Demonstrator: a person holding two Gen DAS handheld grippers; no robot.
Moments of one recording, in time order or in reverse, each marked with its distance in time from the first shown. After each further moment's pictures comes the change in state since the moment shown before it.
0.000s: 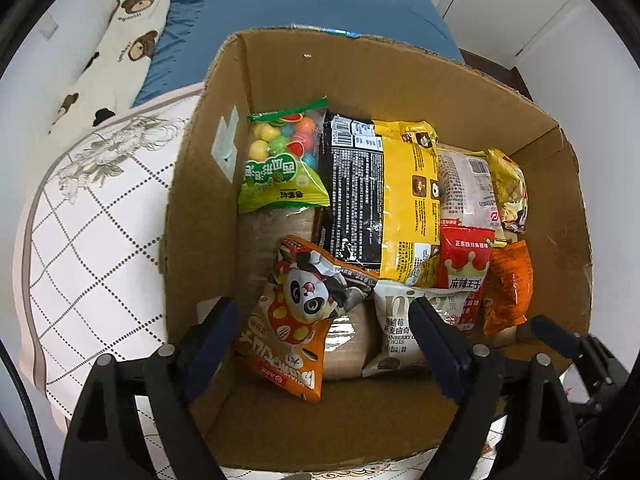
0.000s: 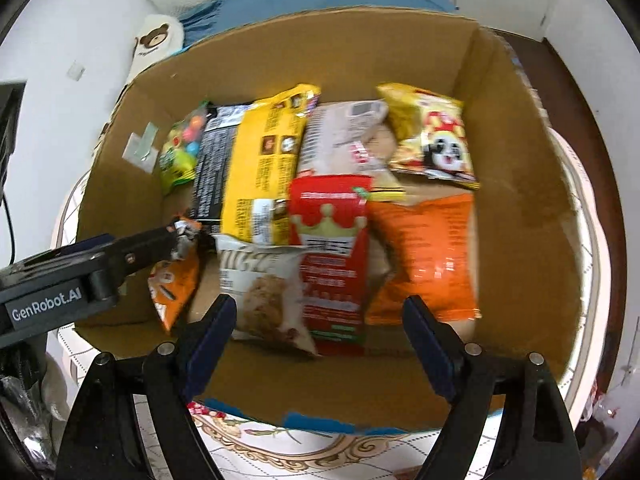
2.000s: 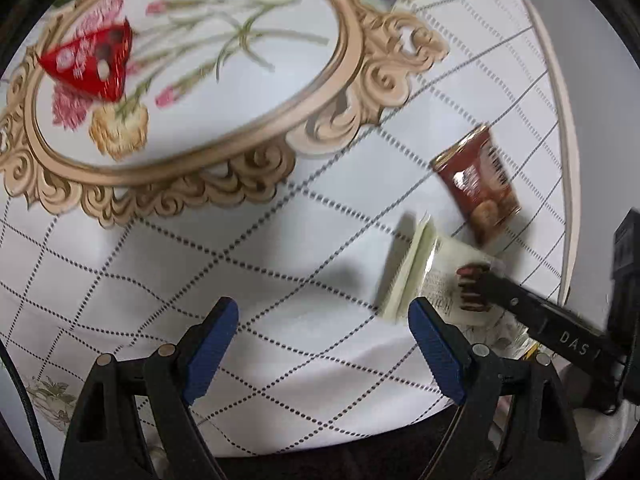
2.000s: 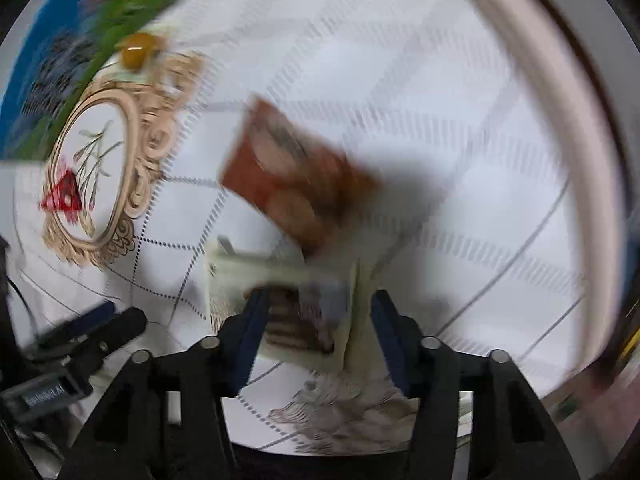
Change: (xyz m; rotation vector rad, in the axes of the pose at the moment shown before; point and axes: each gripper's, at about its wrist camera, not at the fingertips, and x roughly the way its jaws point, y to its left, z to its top) left arm 0.077 -0.083 -0.294 0.153 0.392 -0.132; right arm 0.005 -0.172 -0.340 0.464 0.267 0.065
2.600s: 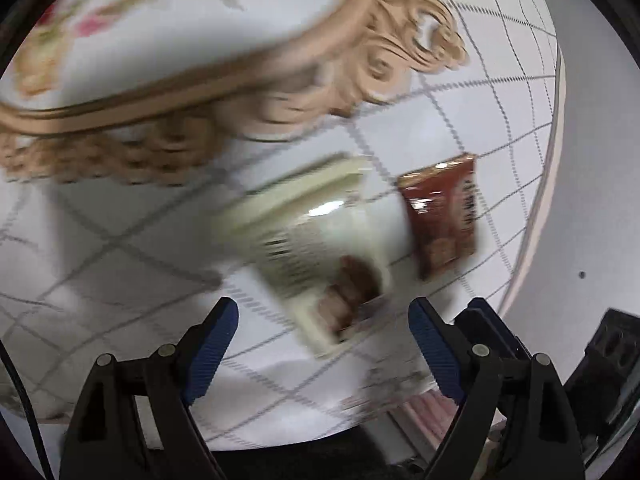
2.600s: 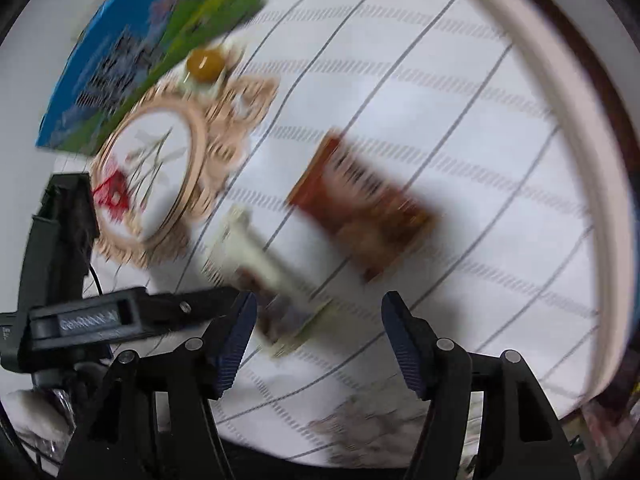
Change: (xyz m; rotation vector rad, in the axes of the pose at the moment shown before) left arm 0.045 -0.016 0.031 -0.242 0.145 -0.296; right arm -0.036 0.007 -0.005 -0.137 -0.144 0.041
